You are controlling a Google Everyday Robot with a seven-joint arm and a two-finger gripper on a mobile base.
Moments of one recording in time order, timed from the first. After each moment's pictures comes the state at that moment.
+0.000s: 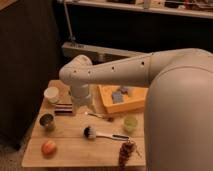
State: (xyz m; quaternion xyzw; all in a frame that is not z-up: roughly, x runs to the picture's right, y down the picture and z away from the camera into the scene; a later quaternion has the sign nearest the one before) arm -0.107 0.102 0.703 -0.26 0.23 0.64 0.68
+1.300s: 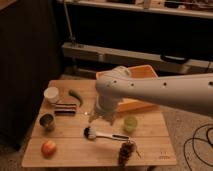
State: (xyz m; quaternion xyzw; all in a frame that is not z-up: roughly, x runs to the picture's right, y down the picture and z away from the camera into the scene) arm -0.015 0.146 0.652 -0.32 0.17 0.70 0.61
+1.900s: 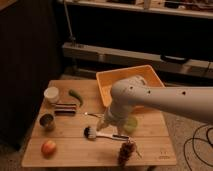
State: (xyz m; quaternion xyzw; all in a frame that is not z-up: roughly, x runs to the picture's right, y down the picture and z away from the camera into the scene) arm 0.013 0.178 0.643 -0.34 0.20 0.71 0.58
